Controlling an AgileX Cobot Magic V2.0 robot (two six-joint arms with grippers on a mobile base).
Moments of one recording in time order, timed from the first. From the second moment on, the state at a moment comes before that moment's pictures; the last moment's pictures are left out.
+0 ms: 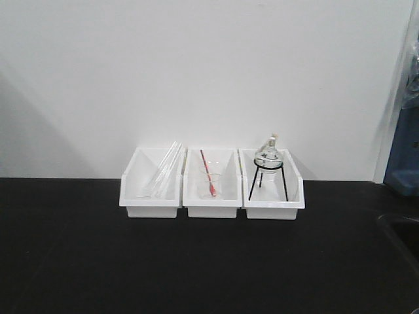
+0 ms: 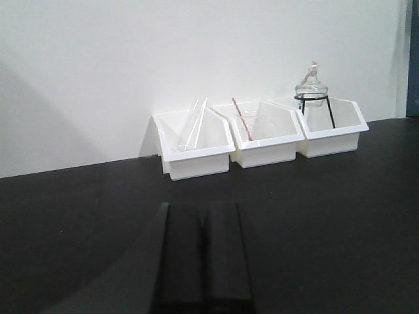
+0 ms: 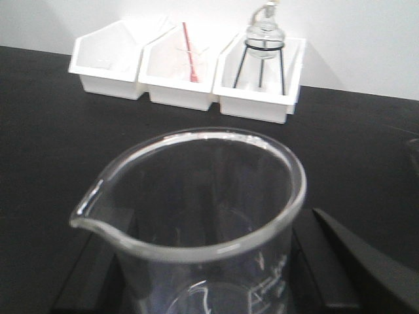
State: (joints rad) left arm -0.26 -0.01 0.03 -0.03 0.01 0.09; right arm 0.48 0.45 -0.28 -0.84 0.27 0.80
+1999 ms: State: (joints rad) left arm -0.26 -0.01 0.03 -0.03 0.01 0.09; right arm 0.48 0.45 -0.28 -0.84 0.27 0.80
